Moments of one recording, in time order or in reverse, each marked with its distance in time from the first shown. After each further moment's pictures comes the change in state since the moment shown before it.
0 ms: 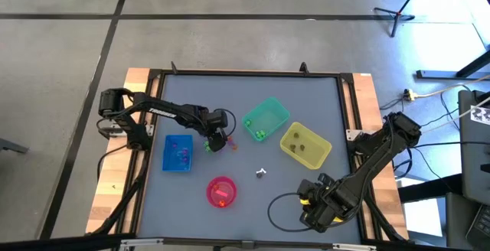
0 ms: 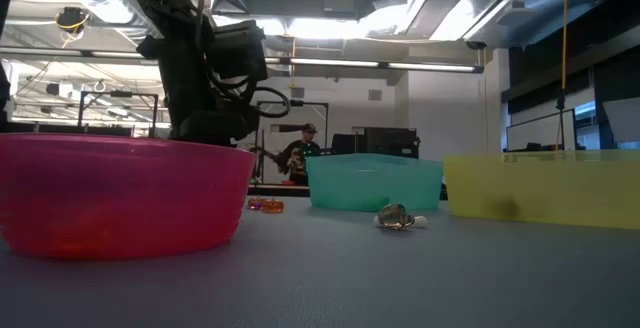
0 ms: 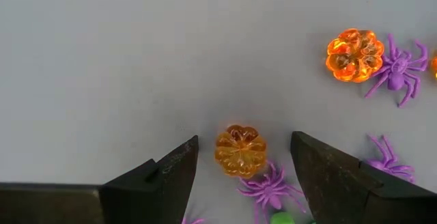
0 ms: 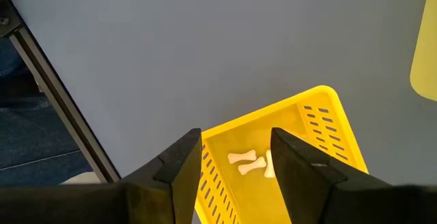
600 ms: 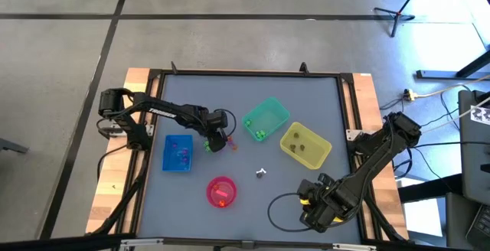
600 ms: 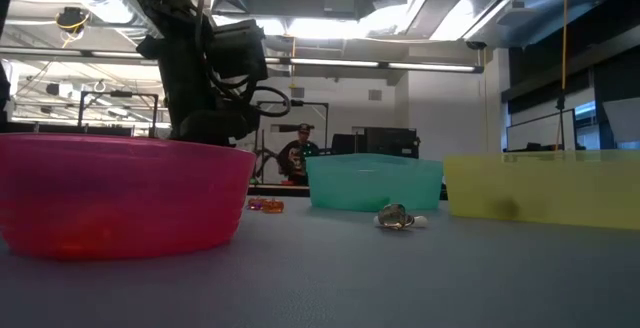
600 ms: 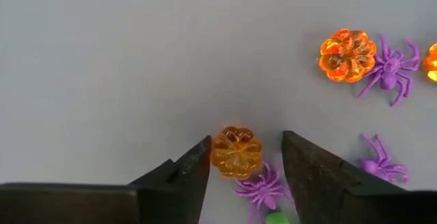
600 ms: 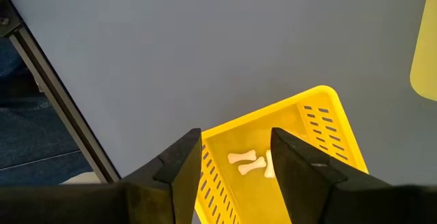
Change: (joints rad) left arm -0.001 0.001 -0.001 0.001 -0.002 0.001; right arm 0.000 0.000 0.000 0.000 0.000 0.000
